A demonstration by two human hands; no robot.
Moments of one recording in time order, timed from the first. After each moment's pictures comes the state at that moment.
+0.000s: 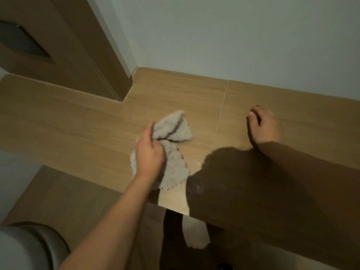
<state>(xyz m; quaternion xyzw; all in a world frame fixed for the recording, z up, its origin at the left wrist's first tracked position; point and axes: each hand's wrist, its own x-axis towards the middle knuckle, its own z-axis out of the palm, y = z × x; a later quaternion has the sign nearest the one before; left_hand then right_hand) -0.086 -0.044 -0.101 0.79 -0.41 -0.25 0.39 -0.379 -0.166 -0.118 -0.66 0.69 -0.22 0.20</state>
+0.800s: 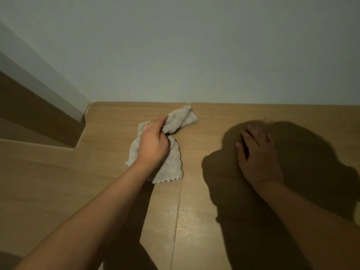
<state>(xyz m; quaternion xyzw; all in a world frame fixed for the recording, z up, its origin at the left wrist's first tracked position) -0.152 -0.222 -0.122 0.68 -0.64 -0.22 0.27 -0.435 -0.177 -0.153 -0.69 0.70 -0.20 0.07</state>
